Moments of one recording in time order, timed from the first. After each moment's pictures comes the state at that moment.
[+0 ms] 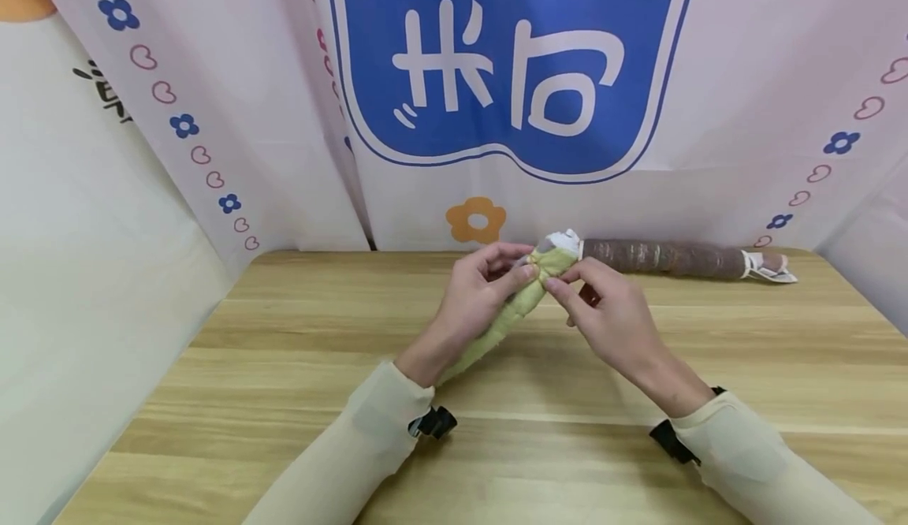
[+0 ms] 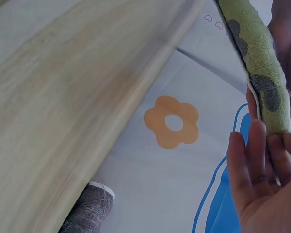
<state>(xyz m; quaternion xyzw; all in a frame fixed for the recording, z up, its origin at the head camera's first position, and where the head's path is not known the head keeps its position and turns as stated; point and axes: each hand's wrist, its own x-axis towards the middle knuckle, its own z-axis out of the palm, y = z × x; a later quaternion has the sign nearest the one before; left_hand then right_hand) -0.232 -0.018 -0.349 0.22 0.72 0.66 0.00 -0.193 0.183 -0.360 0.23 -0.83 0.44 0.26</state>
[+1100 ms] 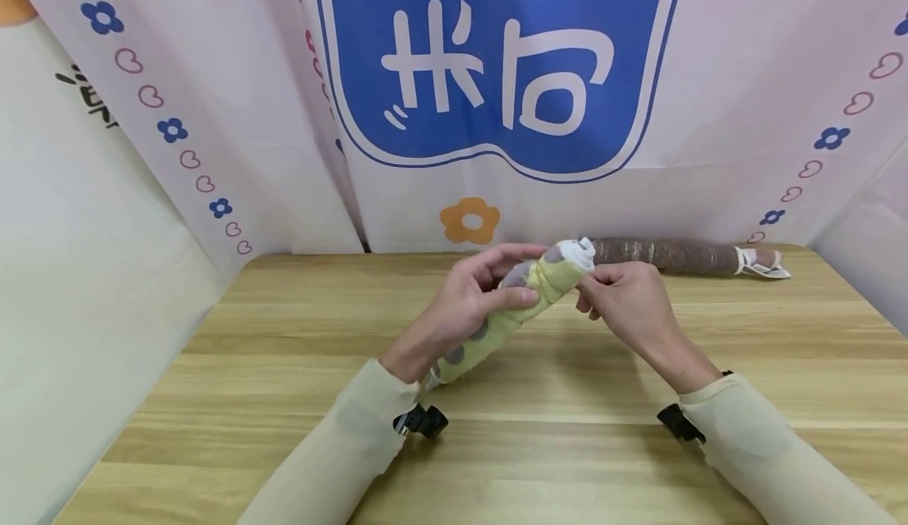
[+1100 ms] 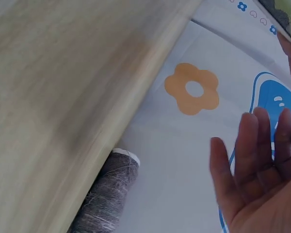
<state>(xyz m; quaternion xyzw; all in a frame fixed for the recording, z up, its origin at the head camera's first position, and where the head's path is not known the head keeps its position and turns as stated) -0.234 -0.028 -0.344 0.35 0.66 0.66 0.10 -0.206 0.214 -0.355 0.08 -0.89 0.43 0.16</state>
